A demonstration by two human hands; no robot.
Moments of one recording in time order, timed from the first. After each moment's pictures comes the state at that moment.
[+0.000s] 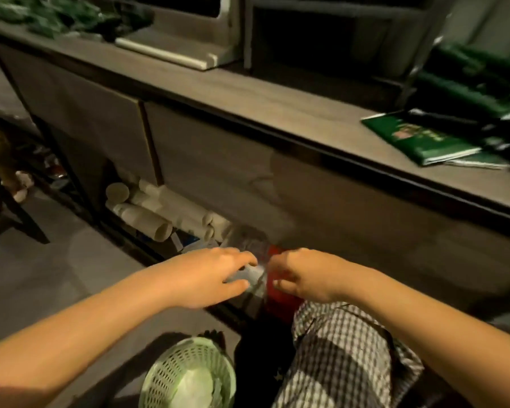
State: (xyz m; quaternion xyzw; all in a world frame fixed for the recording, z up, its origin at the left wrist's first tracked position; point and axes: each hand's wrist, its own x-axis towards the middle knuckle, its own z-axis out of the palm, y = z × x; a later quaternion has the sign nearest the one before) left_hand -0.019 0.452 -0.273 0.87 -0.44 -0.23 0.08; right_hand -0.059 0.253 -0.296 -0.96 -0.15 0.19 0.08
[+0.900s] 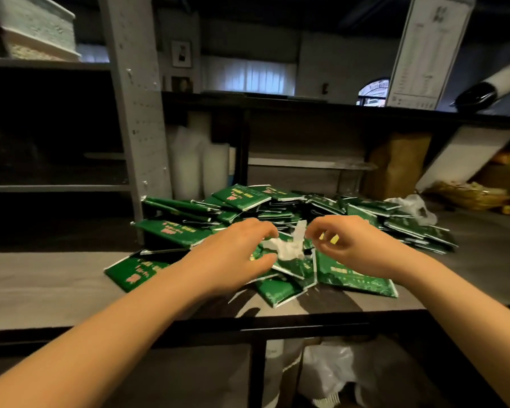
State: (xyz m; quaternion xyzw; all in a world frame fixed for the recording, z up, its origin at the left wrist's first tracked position) left_hand -0.088 0.143 -0.097 0.70 -0.69 0.06 0.20; right_hand -0.260 0.003 -0.078 -0.96 0.23 -0.14 0.07
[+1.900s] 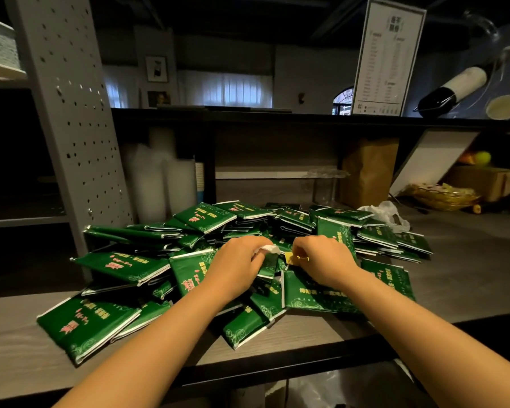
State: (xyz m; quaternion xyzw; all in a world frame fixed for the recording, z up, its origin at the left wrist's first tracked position) left_hand -0.095 0.028 -0.127 0.68 -0.64 0.07 0.35; right_hand -0.238 -0.090 -0.125 -0.92 0.36 -0.15 -0.04
